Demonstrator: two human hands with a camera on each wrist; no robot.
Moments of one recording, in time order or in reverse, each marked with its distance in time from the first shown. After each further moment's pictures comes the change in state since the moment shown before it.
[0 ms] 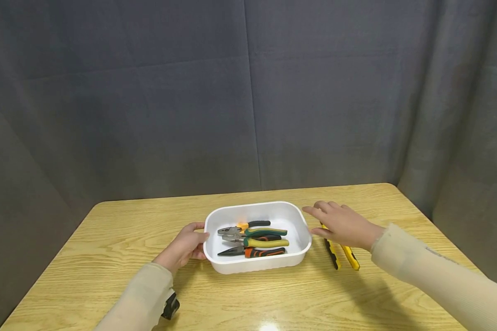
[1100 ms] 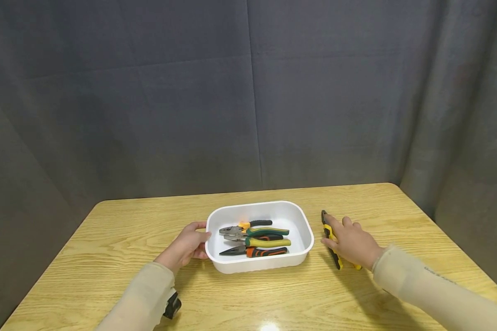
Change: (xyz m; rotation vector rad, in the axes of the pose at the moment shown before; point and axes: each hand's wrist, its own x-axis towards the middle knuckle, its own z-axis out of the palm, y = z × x) left_hand 0.003 -0.001 0.001 -0.013 -0.002 -0.003; right_hand -0.024 -0.003 0.040 0.140 -0.068 0.465
